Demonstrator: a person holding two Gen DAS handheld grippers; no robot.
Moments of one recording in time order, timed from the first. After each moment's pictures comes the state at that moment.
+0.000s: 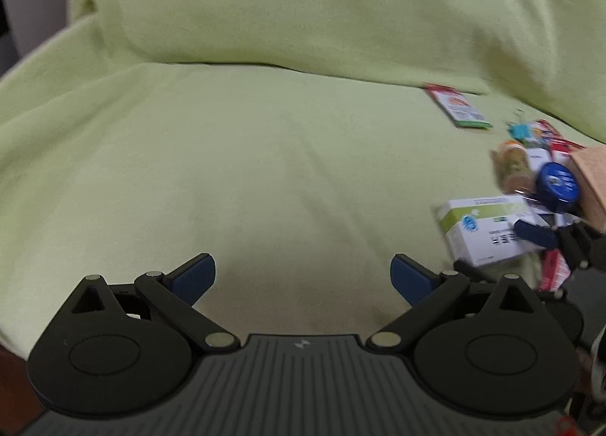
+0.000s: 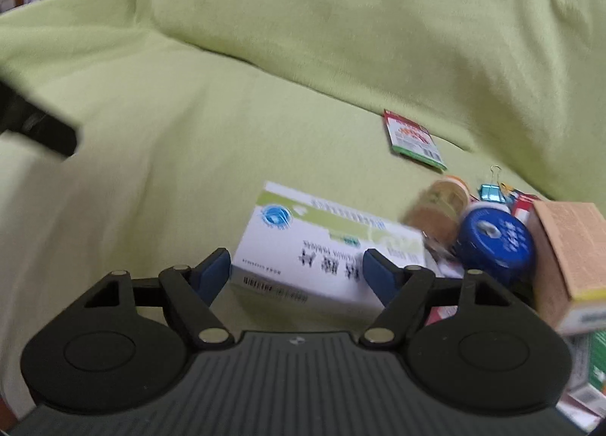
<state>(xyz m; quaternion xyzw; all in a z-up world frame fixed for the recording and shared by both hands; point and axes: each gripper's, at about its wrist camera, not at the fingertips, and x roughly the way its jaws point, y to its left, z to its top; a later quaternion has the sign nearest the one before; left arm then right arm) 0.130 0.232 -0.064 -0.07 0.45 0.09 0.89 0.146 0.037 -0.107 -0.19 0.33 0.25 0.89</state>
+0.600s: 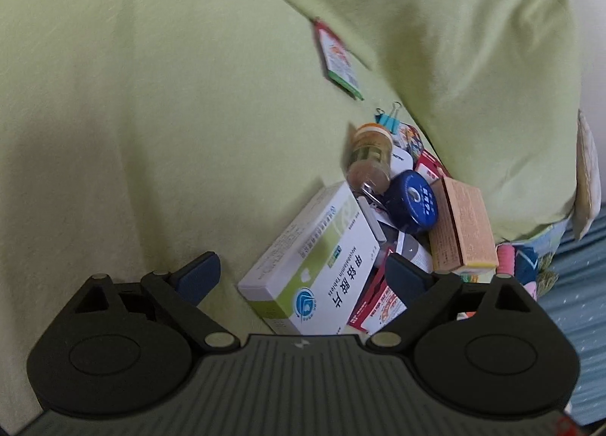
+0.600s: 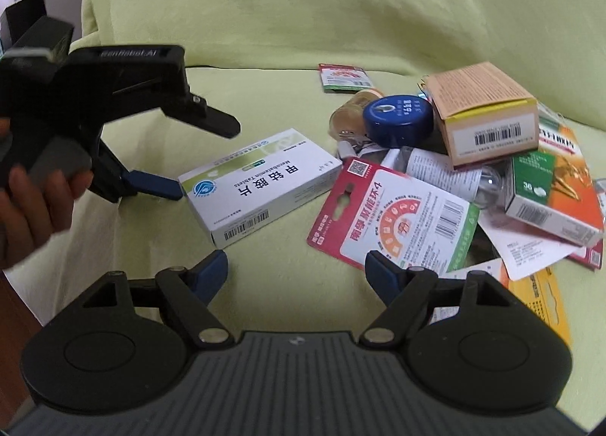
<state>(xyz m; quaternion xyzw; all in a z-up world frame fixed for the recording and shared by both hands) 0.181 0.205 -0.139 -0.39 0.47 -0.12 0.79 0.097 -0.058 -0.091 -0.04 0.39 0.21 0.90</state>
